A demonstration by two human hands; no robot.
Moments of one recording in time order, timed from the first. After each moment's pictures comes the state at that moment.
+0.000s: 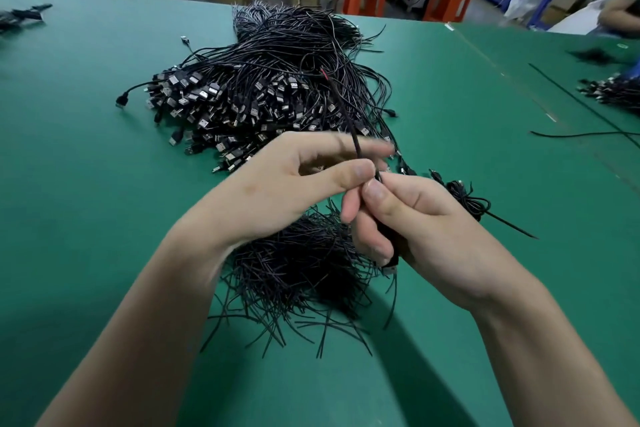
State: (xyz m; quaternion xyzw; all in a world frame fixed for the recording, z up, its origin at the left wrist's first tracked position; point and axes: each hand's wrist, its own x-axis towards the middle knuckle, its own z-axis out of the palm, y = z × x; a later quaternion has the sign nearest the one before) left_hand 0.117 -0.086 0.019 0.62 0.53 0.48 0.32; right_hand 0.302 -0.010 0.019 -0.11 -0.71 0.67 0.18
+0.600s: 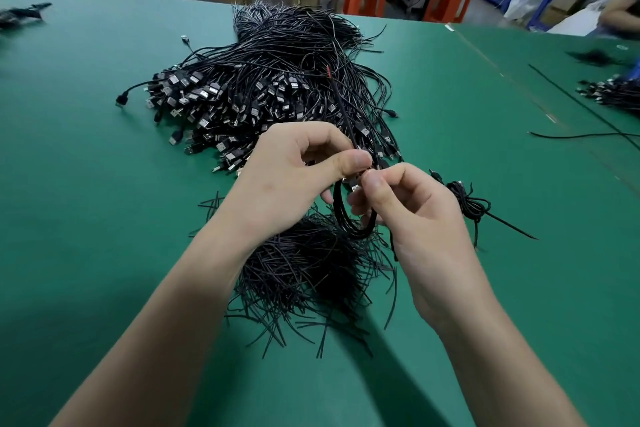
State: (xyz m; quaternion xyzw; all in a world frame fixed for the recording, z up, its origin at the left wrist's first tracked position) left_hand 0.123 -0.074 0.006 0.54 0.56 0.57 0.26; right_hand 0.292 -0.027 0.003 -0.29 -0.66 0.59 0.37
